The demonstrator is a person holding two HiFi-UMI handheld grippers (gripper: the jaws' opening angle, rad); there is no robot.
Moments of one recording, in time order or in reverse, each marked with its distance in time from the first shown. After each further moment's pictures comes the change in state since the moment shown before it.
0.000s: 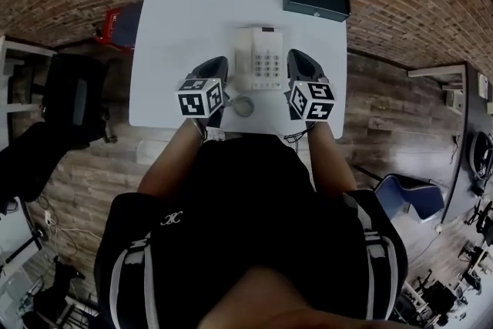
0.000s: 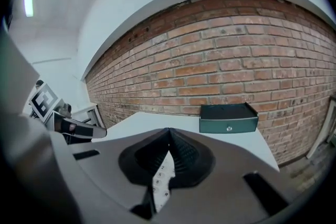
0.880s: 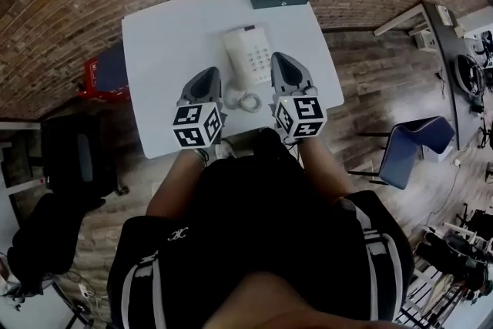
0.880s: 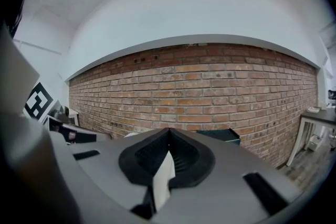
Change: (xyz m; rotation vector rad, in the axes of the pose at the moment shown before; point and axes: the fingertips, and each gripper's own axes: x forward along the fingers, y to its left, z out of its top) left arm -0.100 -0.014 0.046 0.171 -0.154 -0.218; right arm -0.081 0.116 0.060 -0.050 -0.231 -0.249
